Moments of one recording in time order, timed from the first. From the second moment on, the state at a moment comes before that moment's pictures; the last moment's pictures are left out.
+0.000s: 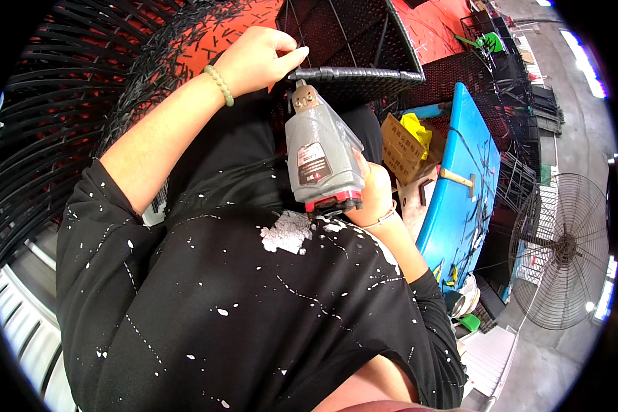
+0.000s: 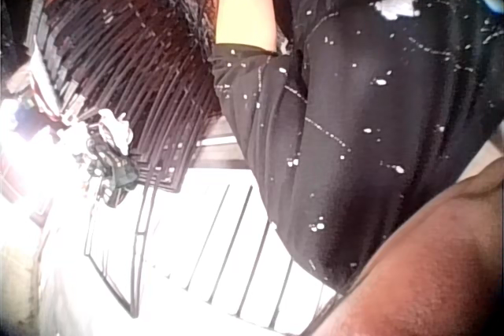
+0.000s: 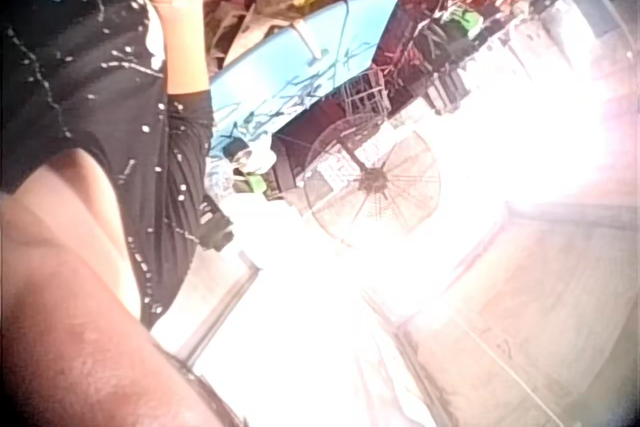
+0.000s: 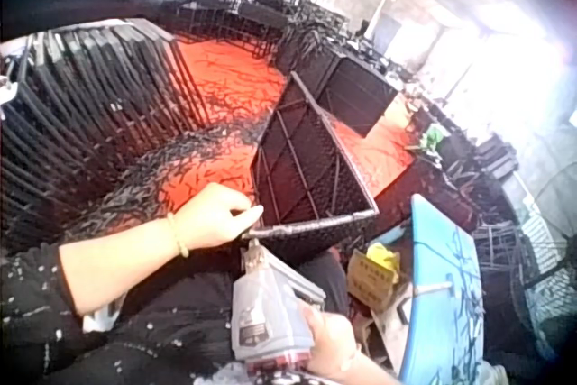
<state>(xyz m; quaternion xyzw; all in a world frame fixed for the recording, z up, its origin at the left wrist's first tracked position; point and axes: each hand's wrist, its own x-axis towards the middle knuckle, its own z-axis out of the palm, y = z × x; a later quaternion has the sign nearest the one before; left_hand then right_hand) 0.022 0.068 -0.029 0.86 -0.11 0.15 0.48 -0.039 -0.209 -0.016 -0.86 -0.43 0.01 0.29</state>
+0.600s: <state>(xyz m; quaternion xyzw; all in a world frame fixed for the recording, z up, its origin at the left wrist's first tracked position) 0.023 0.069 -0.026 0.88 -0.11 0.16 0.43 -0.047 -0.207 -0.013 -0.87 -0.37 -0.06 0.31</state>
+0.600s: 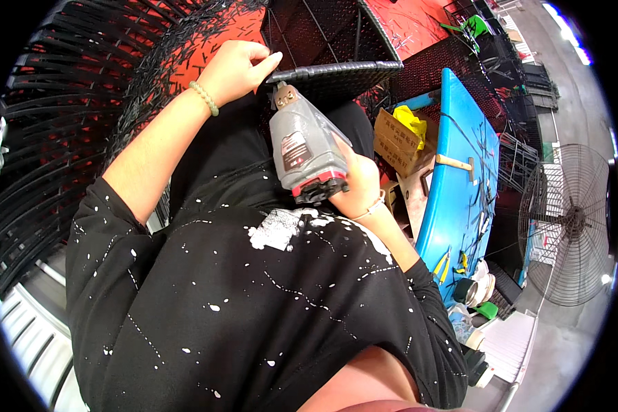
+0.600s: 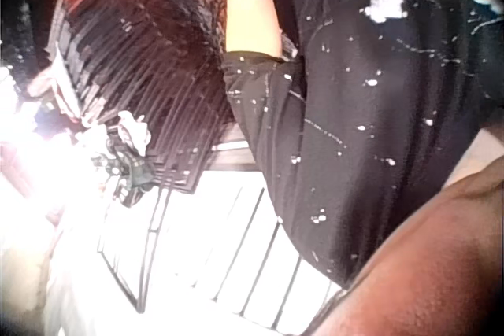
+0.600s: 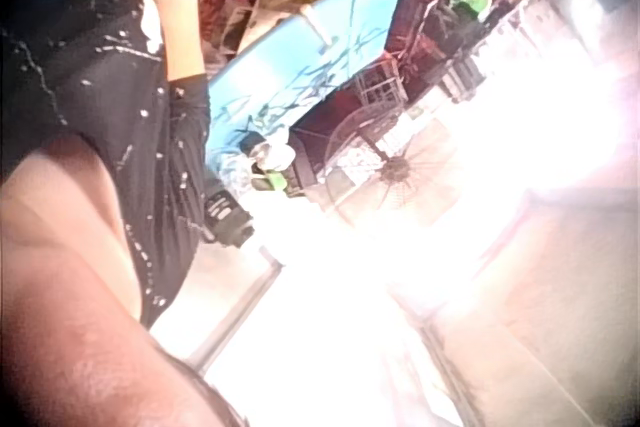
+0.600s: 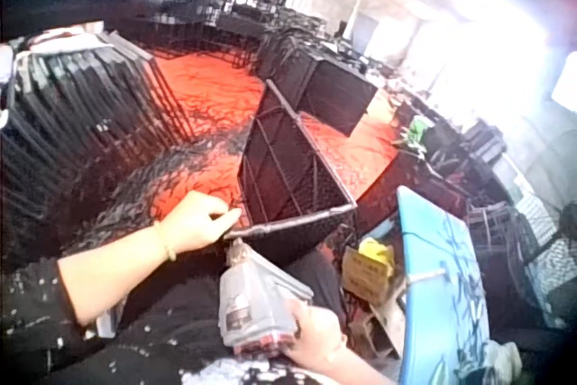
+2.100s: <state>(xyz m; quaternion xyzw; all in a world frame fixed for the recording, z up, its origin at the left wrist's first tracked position) -0.019 0.028 -0.048 0.83 0.04 0.11 0.55 -0.139 -0.577 -0.031 -0.86 0.51 0.01 -0.05</state>
